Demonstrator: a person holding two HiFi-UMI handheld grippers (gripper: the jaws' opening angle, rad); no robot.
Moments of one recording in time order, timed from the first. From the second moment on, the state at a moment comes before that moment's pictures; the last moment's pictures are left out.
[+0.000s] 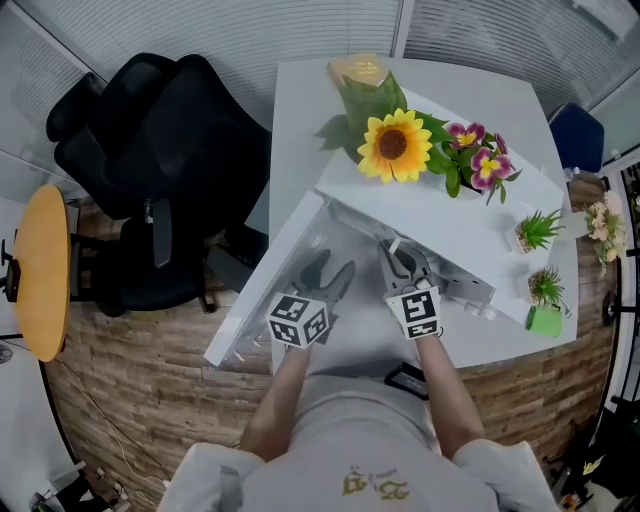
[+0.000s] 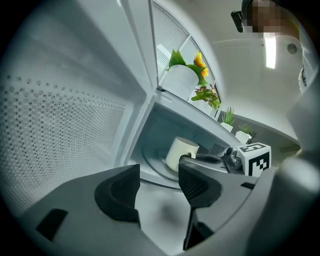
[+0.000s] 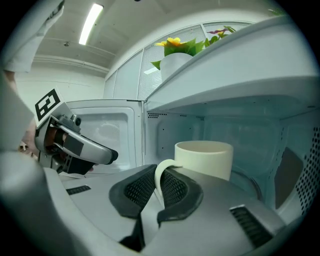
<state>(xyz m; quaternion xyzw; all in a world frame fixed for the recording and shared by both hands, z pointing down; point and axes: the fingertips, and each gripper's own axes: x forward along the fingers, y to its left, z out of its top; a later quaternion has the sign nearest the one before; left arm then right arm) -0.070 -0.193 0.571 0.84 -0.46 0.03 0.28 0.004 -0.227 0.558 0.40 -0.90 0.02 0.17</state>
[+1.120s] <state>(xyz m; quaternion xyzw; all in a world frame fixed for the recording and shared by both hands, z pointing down) -0.067 -0.168 0.530 0.84 -0.48 0.02 0.24 0.009 -0.152 0.528 0.37 -0.92 0.02 0.13</state>
